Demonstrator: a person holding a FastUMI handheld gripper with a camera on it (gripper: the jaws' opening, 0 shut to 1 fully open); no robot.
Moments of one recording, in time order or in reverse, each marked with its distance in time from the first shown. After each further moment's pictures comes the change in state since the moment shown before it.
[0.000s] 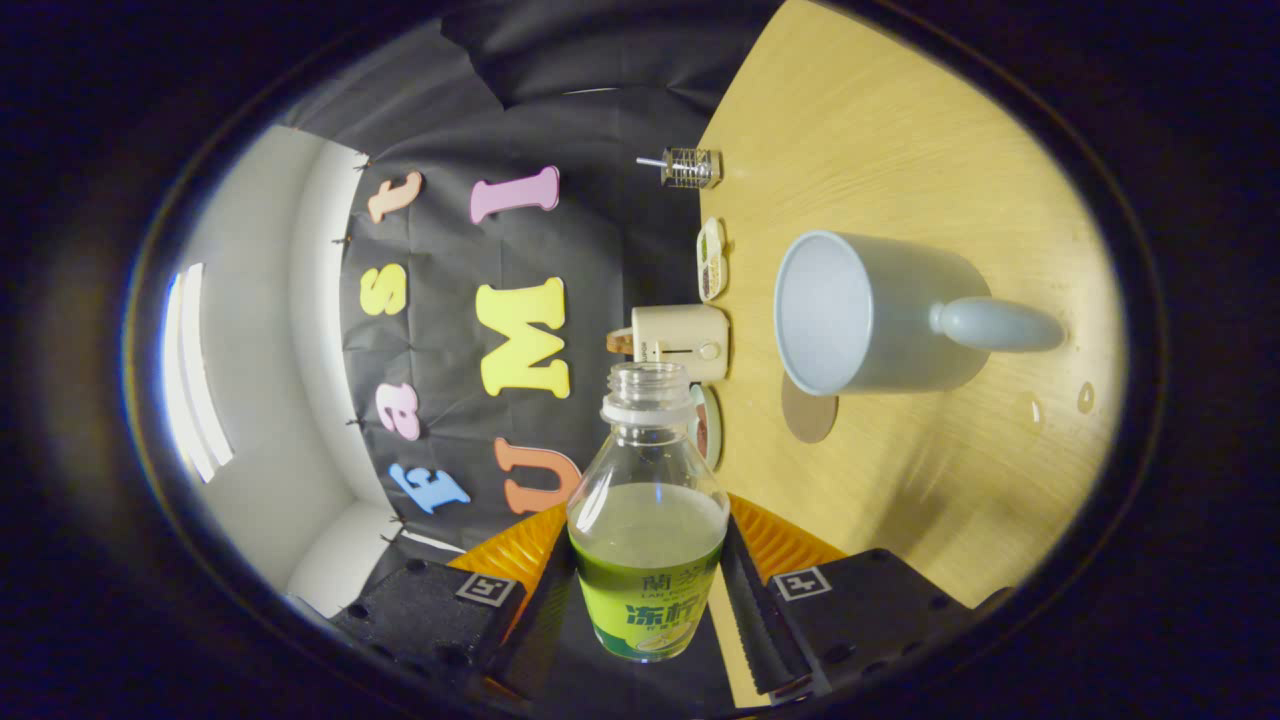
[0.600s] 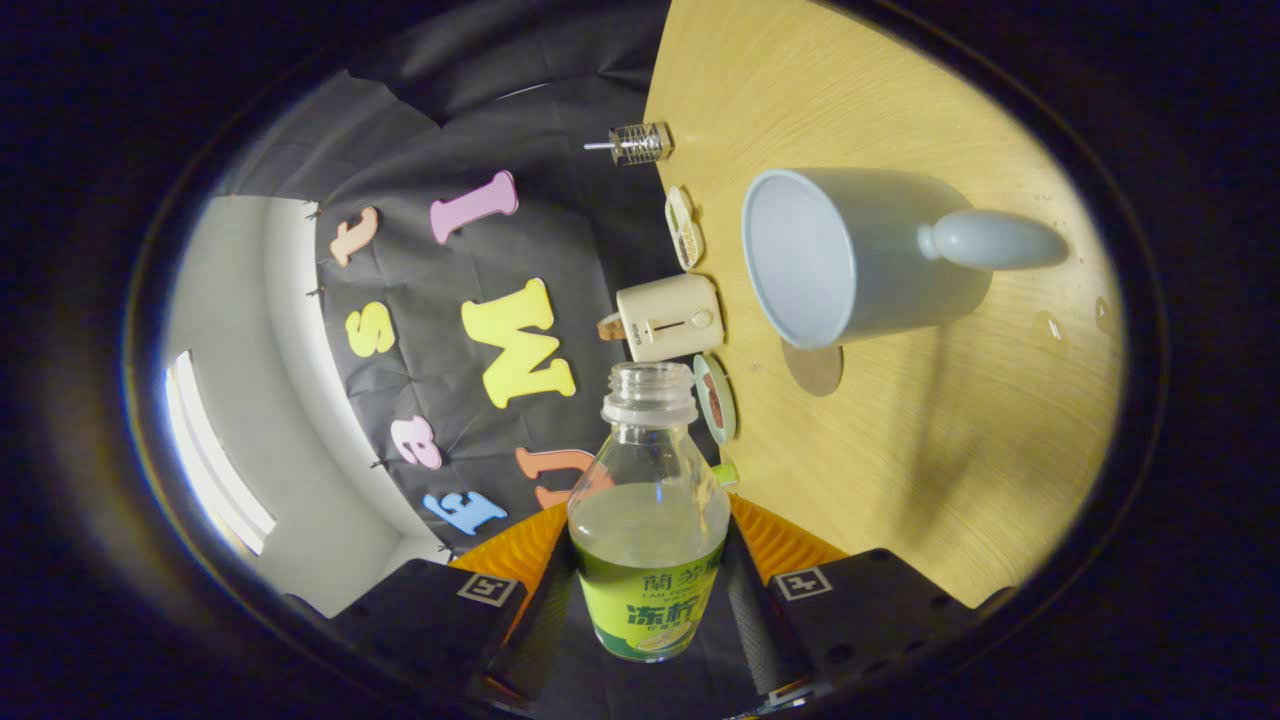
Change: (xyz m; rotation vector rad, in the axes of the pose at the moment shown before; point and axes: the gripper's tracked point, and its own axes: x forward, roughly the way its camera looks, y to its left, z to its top) arm 0.003 -0.001 -0.009 0.199 0.064 0.006
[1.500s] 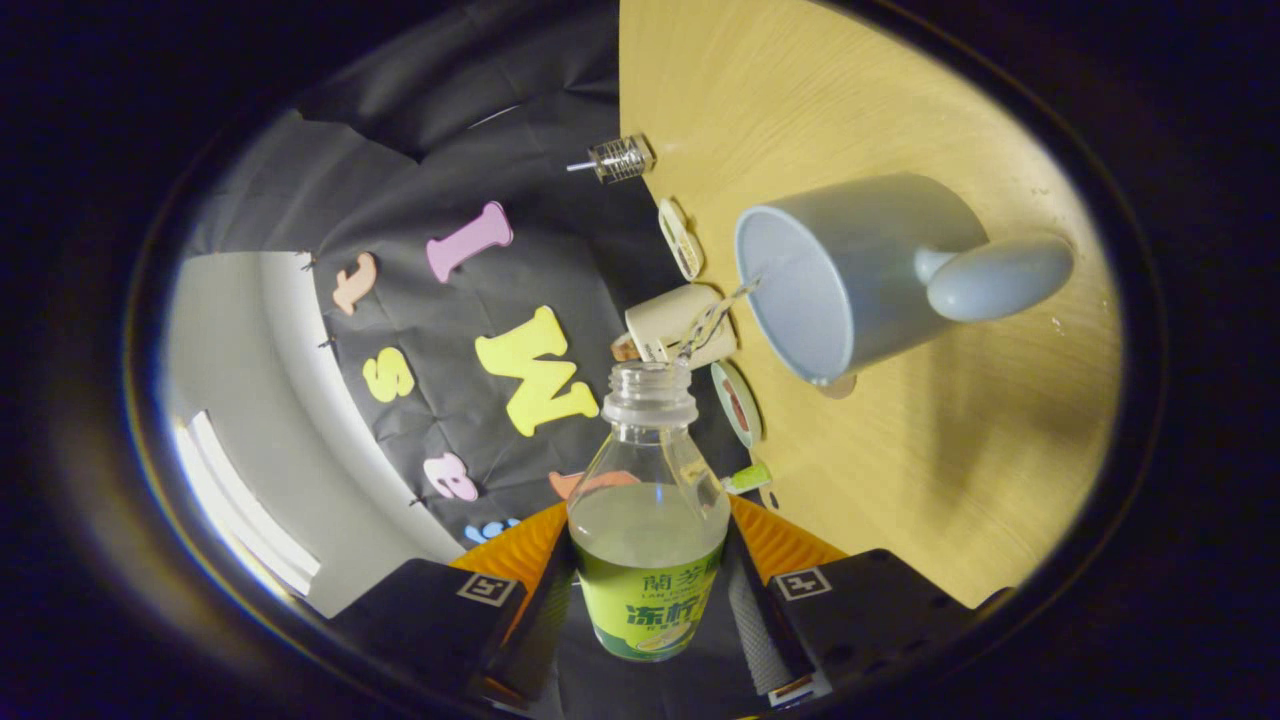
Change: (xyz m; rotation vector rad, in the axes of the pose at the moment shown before) arm -0.008 0.017 0.017 0.138 -0.013 0.094
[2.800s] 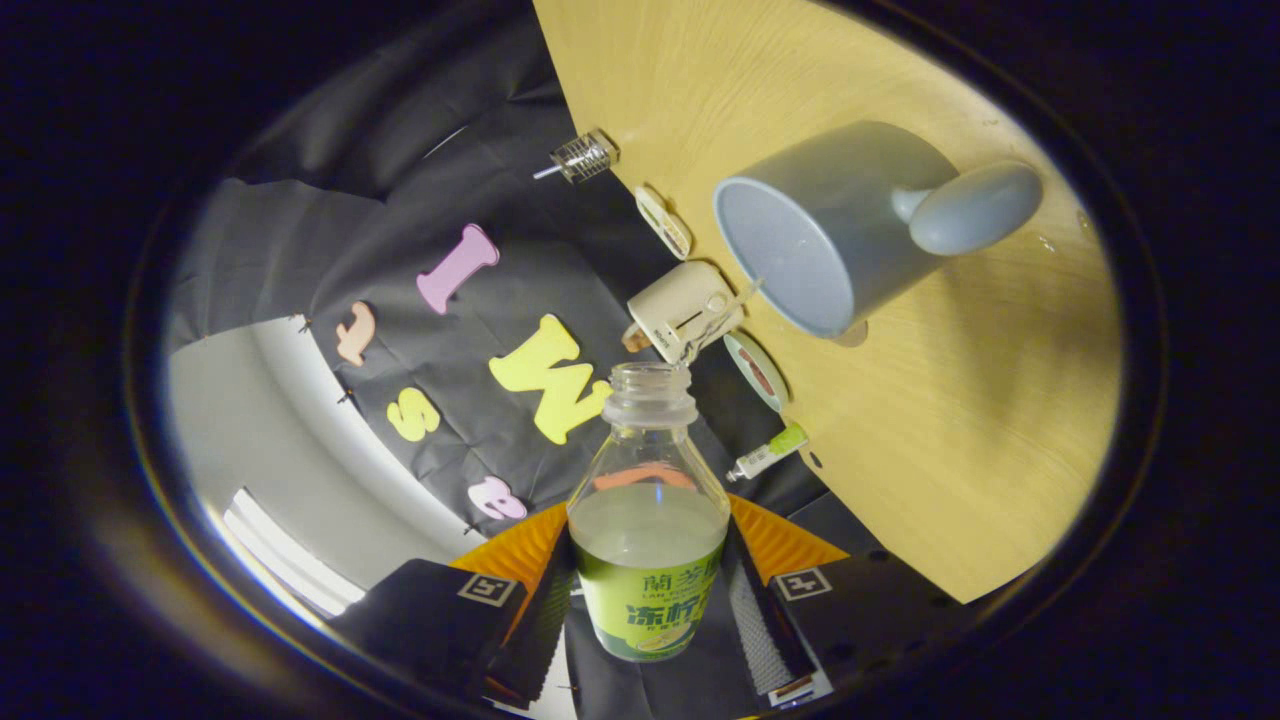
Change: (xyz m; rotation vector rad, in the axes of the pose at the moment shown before) arm 0.000 0.018 0.002 0.204 0.030 0.058
